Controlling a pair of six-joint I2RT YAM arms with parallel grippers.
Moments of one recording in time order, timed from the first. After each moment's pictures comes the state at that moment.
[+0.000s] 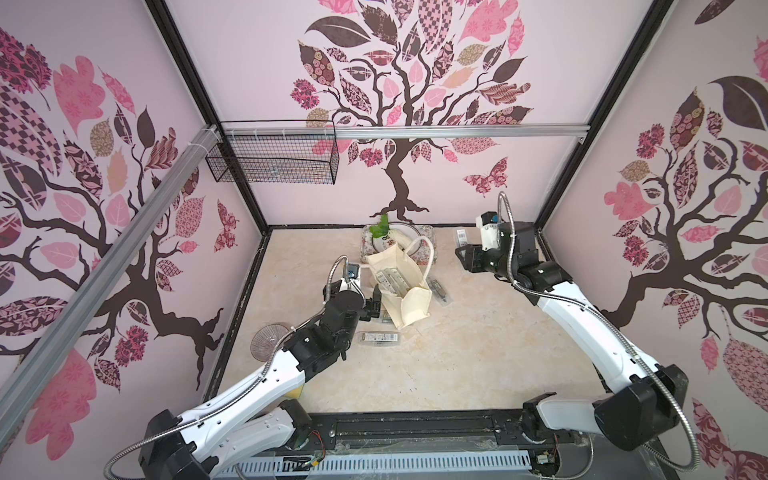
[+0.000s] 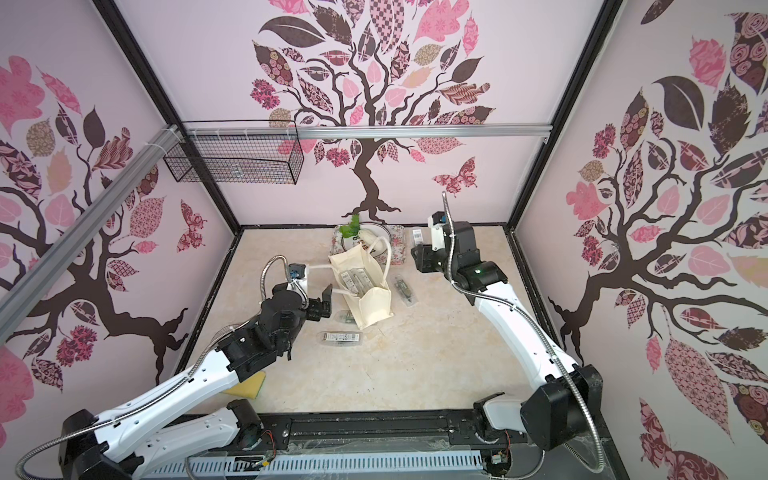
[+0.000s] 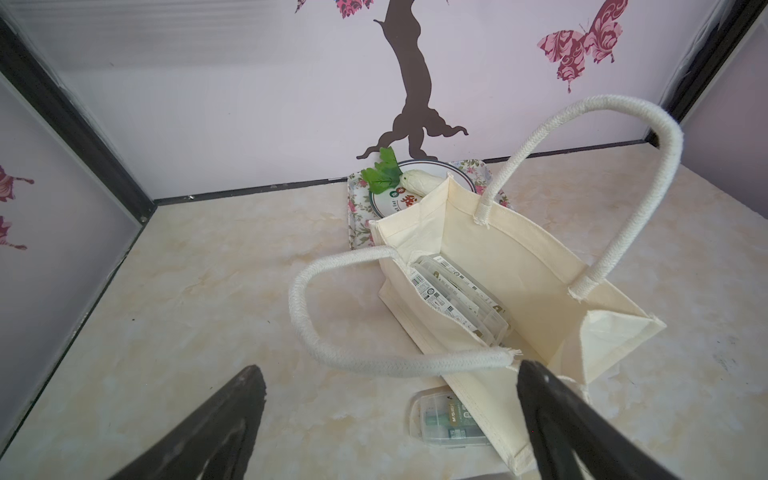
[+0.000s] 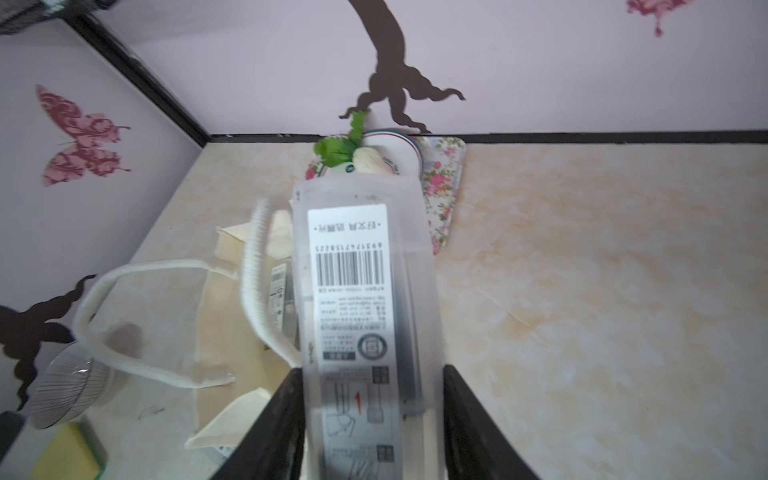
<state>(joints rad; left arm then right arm) -0.79 0.98 0.77 -0.18 -0.61 -0.21 0.37 1.32 1.29 -0.45 -0.16 0.26</state>
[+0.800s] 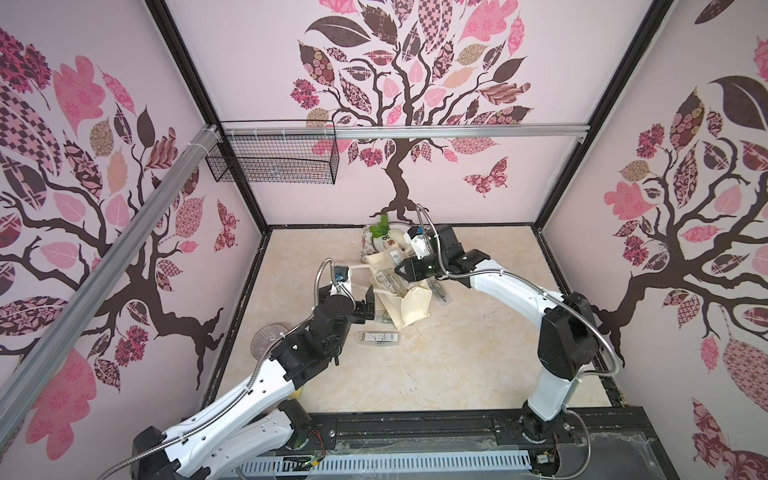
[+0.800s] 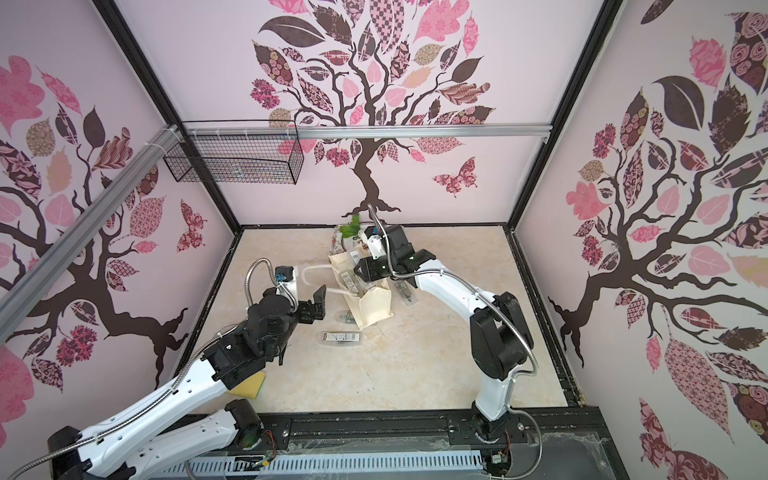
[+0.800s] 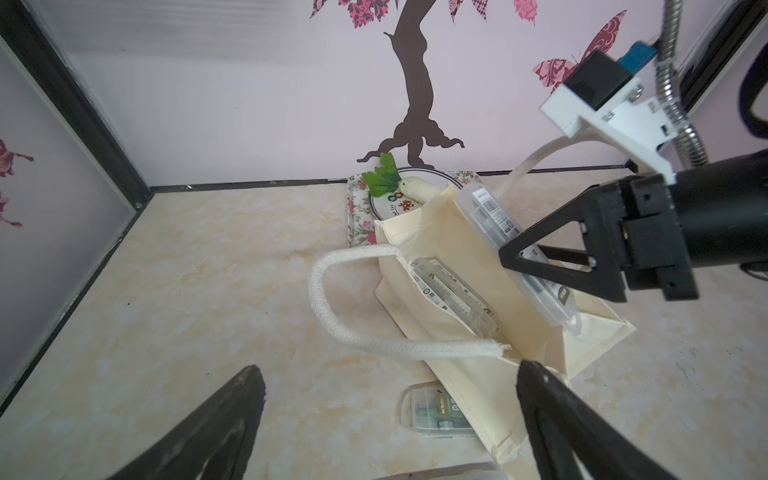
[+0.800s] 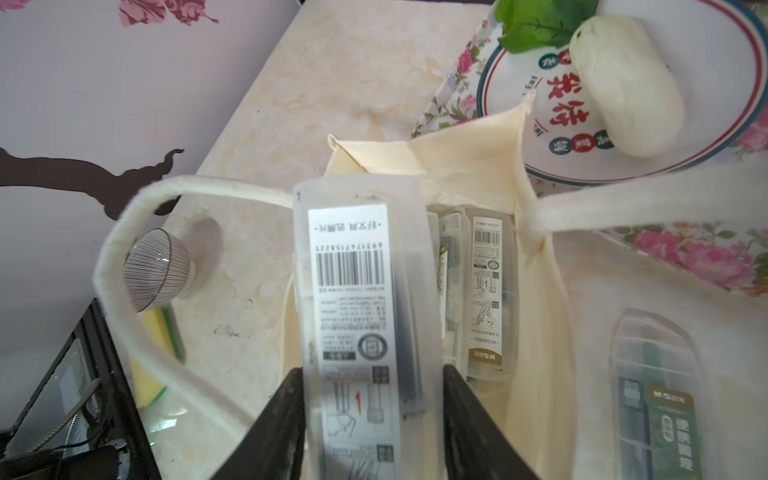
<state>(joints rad) -0.79 0.89 0.75 -0.23 -0.60 -0.26 0.58 1.83 1.48 -0.38 -0.33 0.25</state>
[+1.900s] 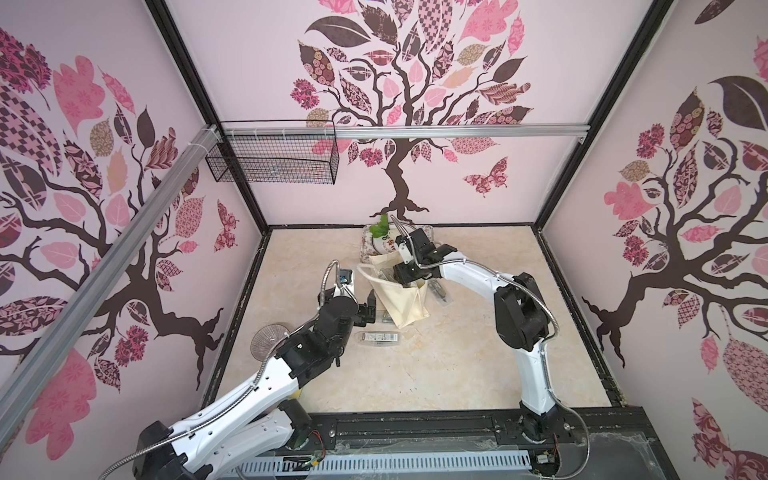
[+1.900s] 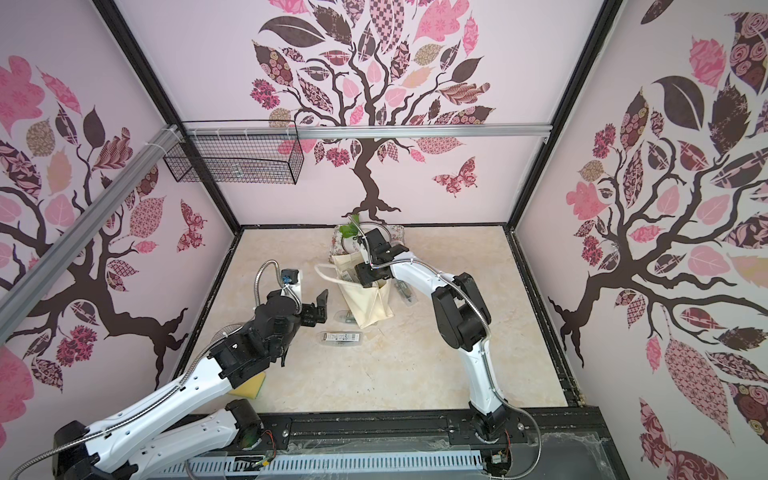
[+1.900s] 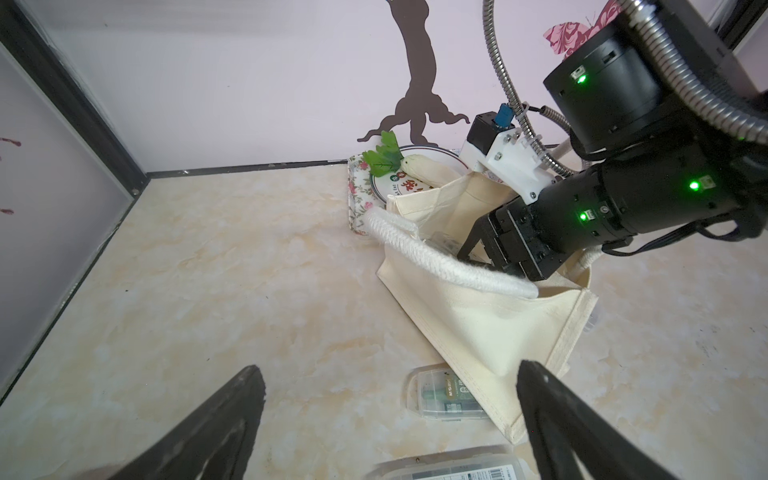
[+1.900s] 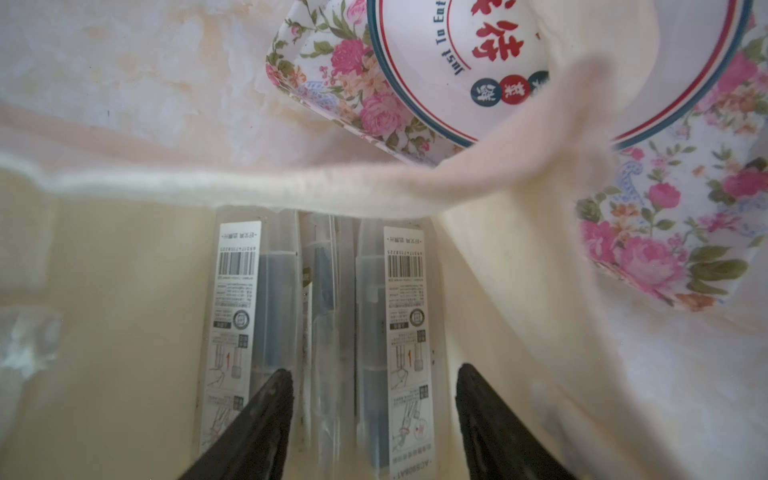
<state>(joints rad) -0.79 0.91 0.72 -0.23 -0.58 -0.27 0.60 2.14 1.76 -0.56 -0.06 0.14</state>
